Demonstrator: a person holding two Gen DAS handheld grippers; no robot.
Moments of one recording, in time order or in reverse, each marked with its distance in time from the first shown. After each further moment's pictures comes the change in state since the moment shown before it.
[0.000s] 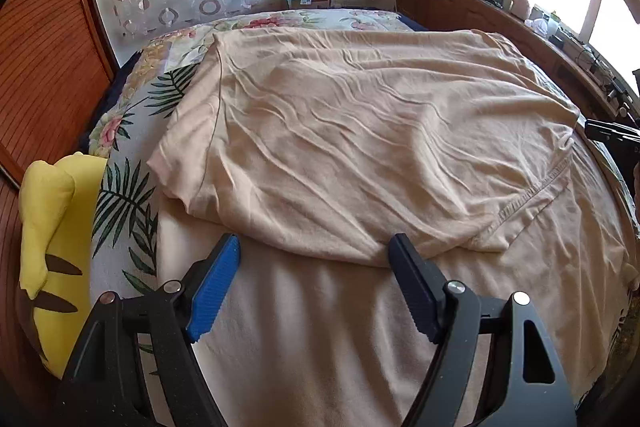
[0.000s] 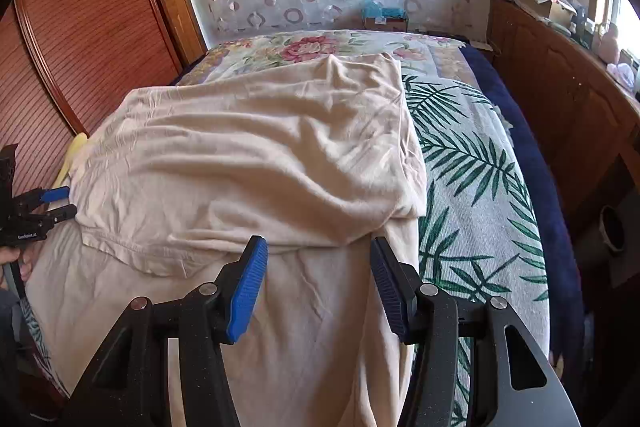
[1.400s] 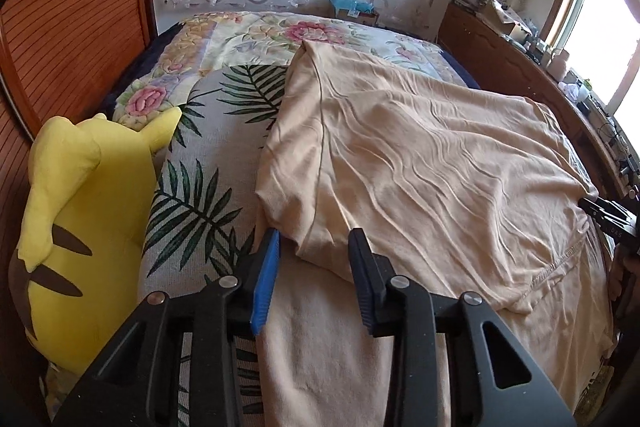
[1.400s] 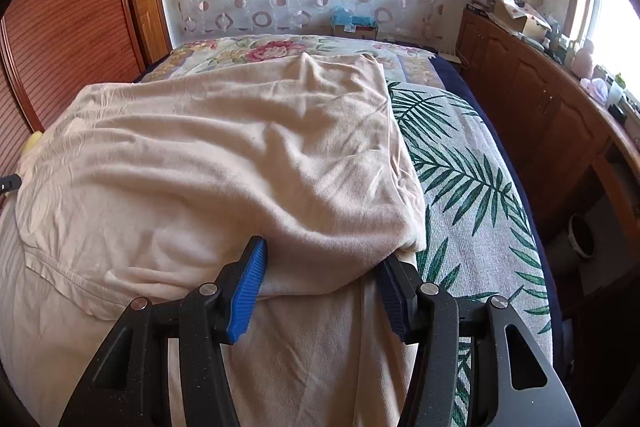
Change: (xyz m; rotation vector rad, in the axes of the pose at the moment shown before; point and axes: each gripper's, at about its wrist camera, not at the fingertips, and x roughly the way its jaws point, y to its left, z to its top) left arm 0.008 0.066 0.020 -0.224 -0.013 0.003; right arm 0.045 0.017 0.010 -0.029 -0.031 -0.163
